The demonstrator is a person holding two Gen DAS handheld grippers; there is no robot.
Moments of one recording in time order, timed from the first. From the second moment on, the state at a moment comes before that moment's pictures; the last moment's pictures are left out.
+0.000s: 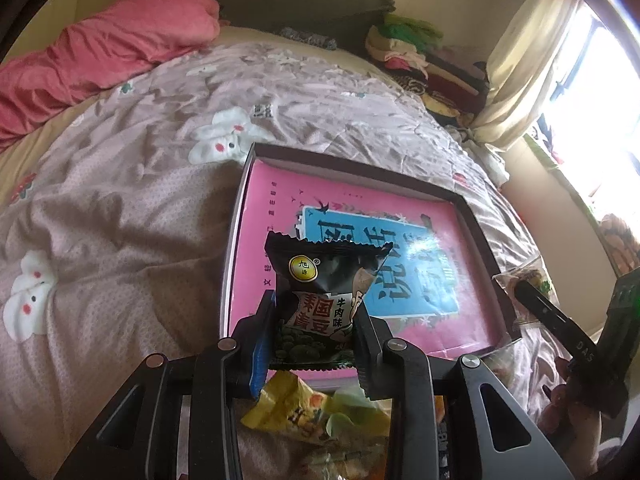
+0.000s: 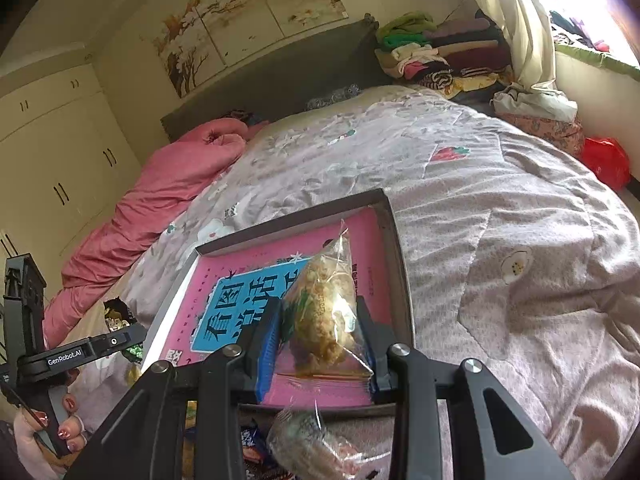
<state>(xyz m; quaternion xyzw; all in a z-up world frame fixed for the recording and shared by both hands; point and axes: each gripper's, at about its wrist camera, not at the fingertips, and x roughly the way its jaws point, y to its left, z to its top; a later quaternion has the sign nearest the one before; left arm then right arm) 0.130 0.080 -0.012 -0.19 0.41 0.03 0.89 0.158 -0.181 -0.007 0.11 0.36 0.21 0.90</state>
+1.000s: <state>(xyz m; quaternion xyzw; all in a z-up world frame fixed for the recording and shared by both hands) 0.163 0.072 -0.045 -0.18 0.46 0.03 0.87 0.169 -0.159 -0.041 0.06 0.41 0.21 0.89</state>
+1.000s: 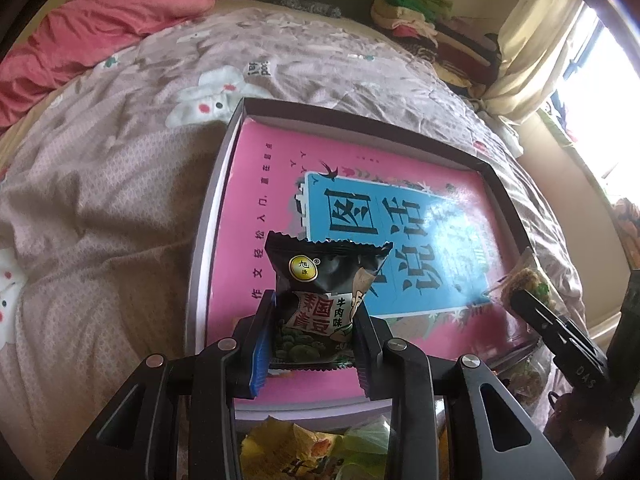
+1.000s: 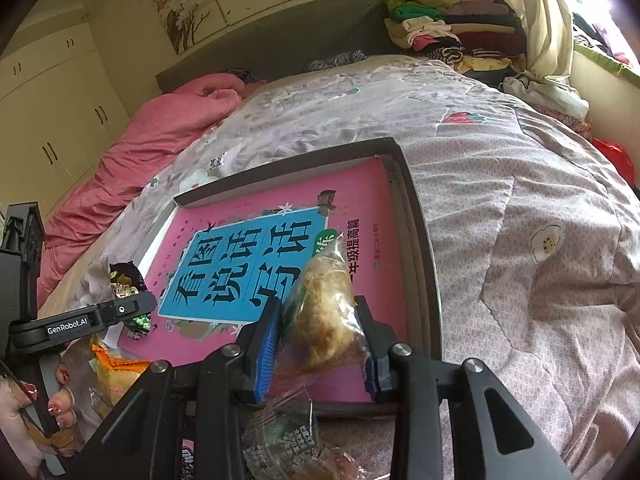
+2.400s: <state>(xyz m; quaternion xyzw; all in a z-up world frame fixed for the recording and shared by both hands) 0.138 0.079 -0.013 -0.17 0.43 0.03 0.89 0.156 -0.174 -0.022 0.02 0.37 0.18 0.91</state>
